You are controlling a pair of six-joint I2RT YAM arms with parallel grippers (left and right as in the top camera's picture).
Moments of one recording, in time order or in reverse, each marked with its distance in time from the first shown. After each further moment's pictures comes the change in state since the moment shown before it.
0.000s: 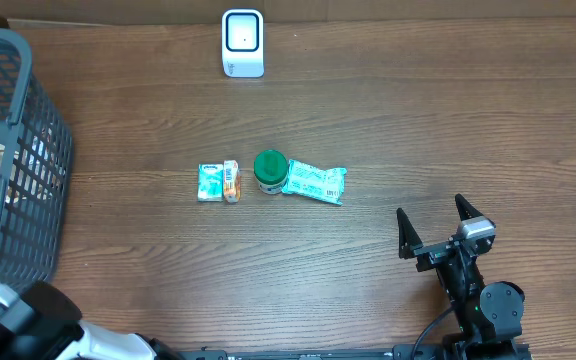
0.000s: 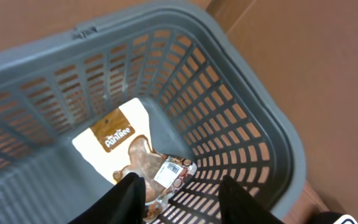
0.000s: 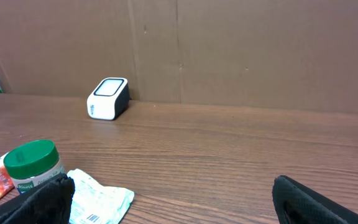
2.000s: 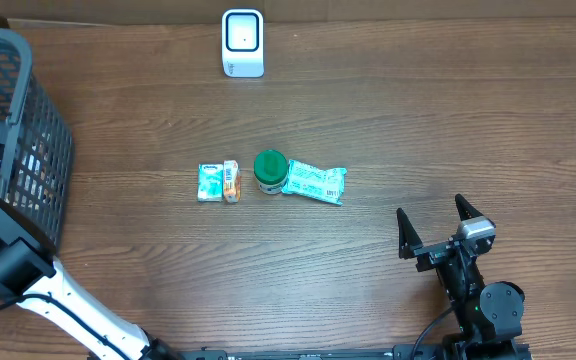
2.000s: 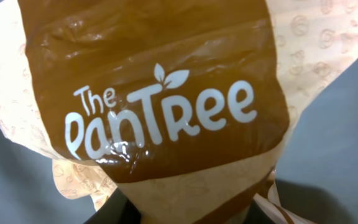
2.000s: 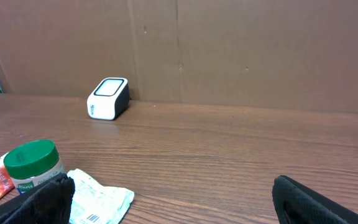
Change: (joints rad) left arm -0.105 0.498 -0.341 0.187 -0.268 -0.245; right arm 0.000 0.000 0.000 -0.001 0.000 0.000
